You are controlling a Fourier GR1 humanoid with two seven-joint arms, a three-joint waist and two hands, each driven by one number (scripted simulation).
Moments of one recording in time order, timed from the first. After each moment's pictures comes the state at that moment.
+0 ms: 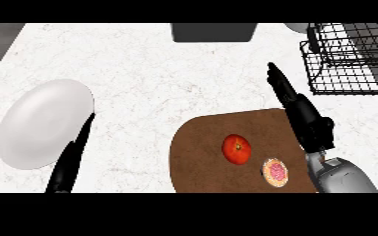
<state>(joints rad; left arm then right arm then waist) 0.05 0.45 -0.36 -1.36 0.08 0.35 0.02 -0.21 -0.37 0.32 -1.63 -0.12 -0.18 0.13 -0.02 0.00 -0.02</state>
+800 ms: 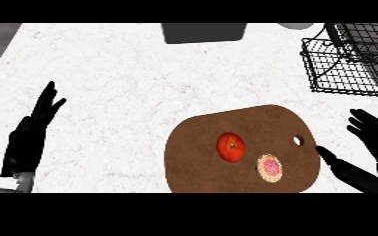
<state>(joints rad) 0.00 0.56 -0.19 -1.56 0.12 0.37 0.06 0.27 -0.46 0.03 -1.91 -0.16 -0.39 0.23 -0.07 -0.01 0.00</state>
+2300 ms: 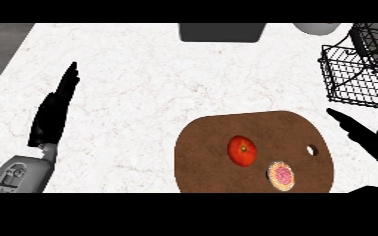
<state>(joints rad) -0.19 0.45 -0.17 -1.42 0.05 0.28 0.06 -0.04 -0.92 0.27 -2.17 -0.19 -0.03 1.11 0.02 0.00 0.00</state>
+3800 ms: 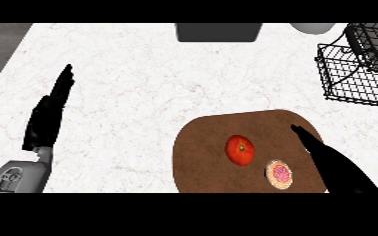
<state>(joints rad) -0.15 0.40 -0.08 -1.43 -0.02 0.22 0.05 -0.07 -0.73 0.53 -2.12 0.17 0.03 1.18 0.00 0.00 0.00</state>
